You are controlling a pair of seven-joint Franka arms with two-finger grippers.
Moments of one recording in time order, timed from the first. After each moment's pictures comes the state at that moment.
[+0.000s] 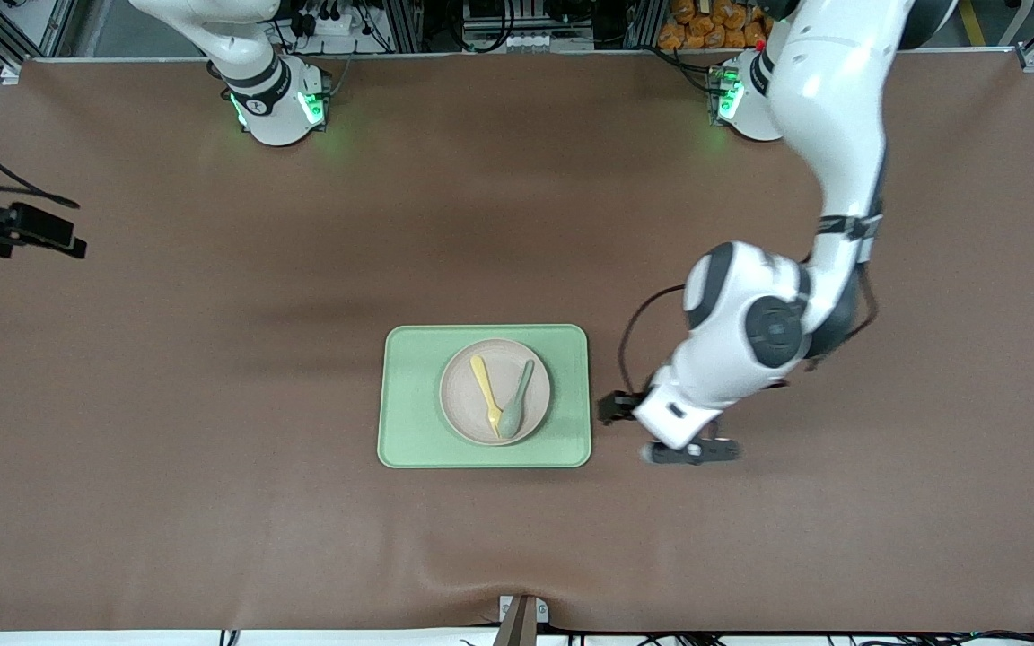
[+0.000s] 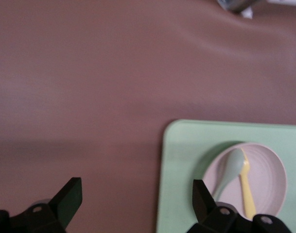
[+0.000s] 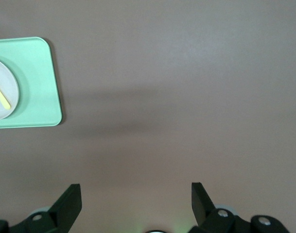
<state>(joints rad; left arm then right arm) -0.45 0.65 0.12 -1.29 -0.26 2.09 -0.34 -0.09 0.13 0.02 -1.46 0.06 1.44 -0.02</state>
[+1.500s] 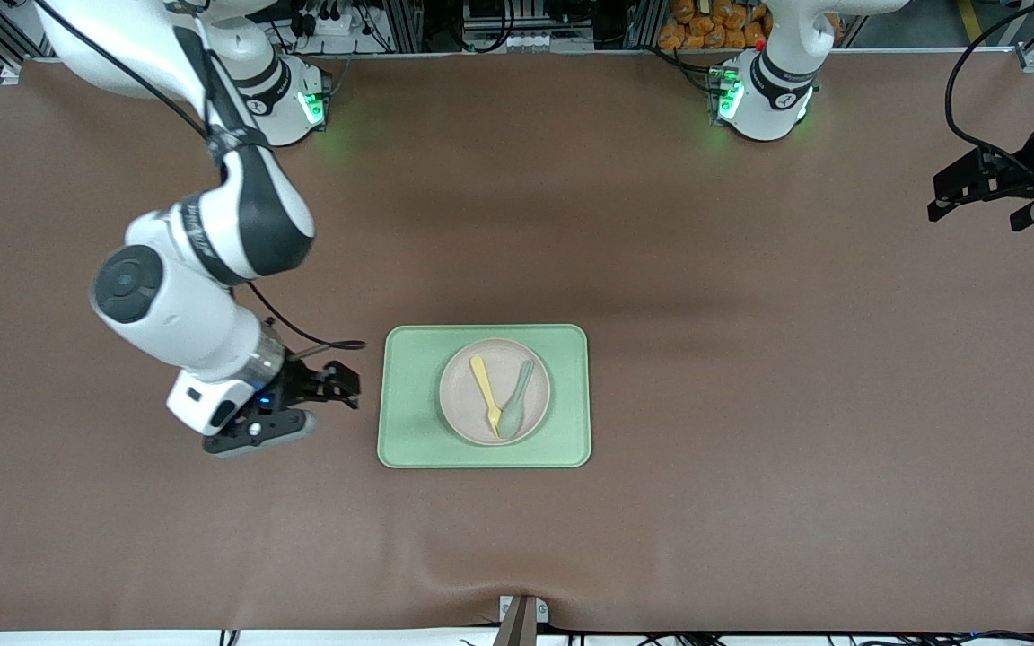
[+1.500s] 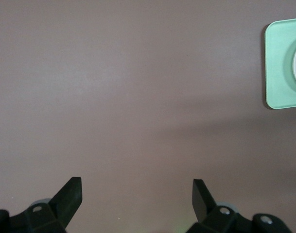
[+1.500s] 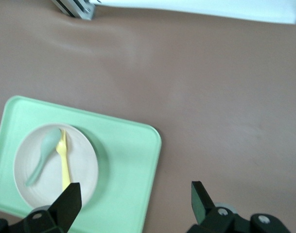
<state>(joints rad) -0.10 -0.08 0.06 -1.64 -0.03 1.57 0.11 0.31 0.54 0.04 -1.42 0.12 2.18 0.06</state>
